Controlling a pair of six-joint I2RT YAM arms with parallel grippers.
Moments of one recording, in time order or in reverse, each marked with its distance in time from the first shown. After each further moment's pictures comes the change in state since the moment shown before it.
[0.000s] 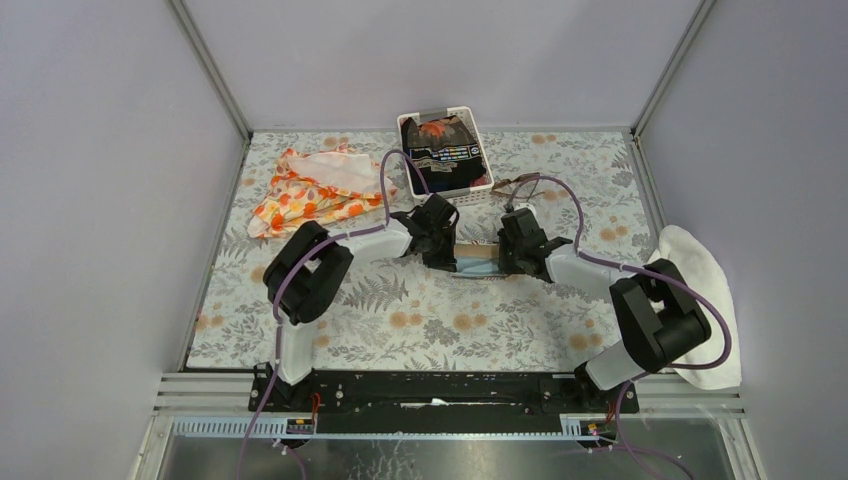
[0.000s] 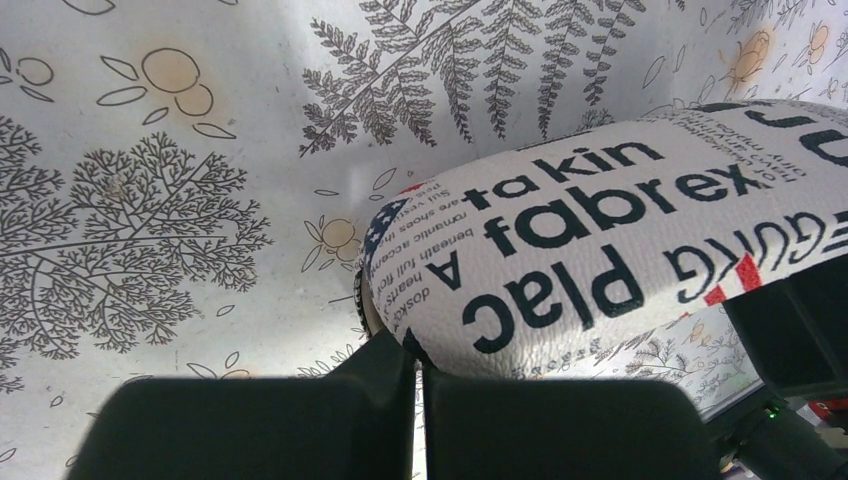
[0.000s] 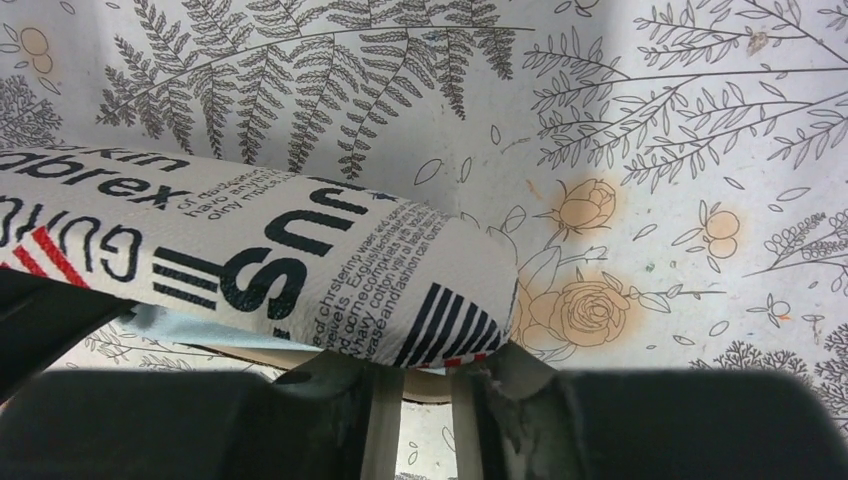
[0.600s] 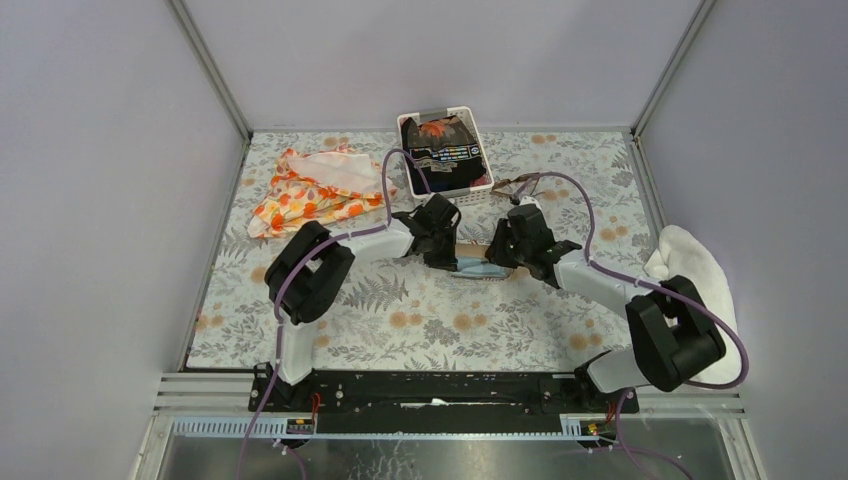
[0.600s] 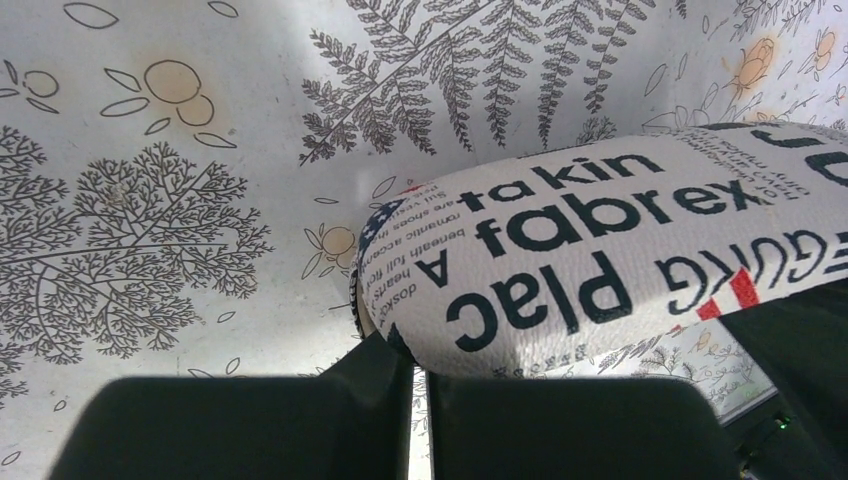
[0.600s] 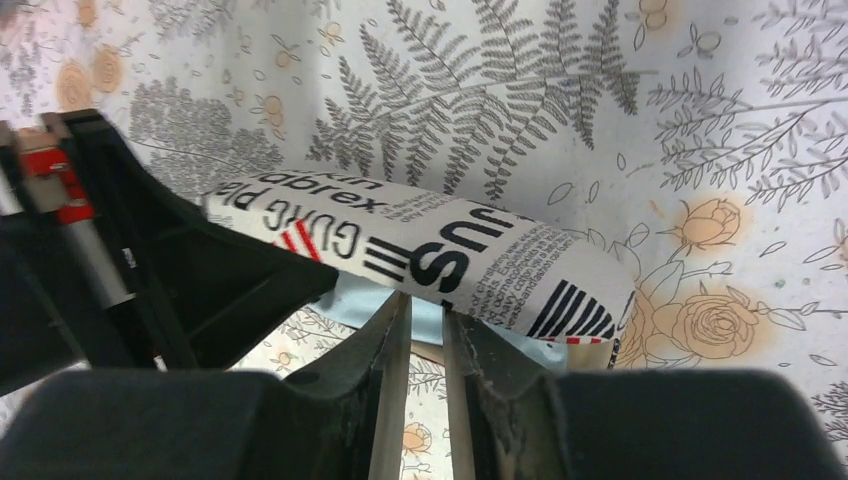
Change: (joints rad) left arm -0.002 0.008 0.013 -0.004 -0.023 0.006; right arm 0.004 -0.122 -0.016 0.085 -0.126 0.146
